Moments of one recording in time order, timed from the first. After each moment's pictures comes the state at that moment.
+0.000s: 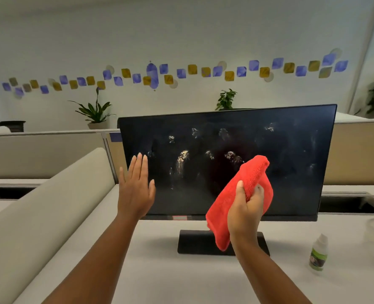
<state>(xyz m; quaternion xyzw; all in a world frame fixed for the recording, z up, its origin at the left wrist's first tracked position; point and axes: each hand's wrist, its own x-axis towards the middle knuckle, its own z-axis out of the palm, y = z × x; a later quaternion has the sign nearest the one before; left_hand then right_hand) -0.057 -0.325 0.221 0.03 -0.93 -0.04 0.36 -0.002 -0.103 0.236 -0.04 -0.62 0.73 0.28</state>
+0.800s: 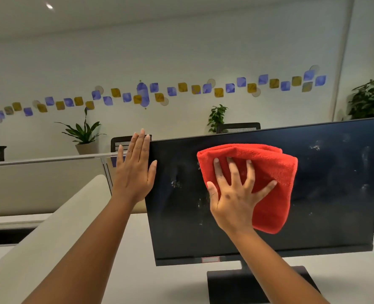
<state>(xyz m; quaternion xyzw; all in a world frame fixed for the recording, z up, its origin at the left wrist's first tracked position) -0.140 -0.411 0.307 -0.08 -0.89 -0.07 0.43 -0.130 -0.199 0.238 0.01 -0.86 0.14 0.49</state>
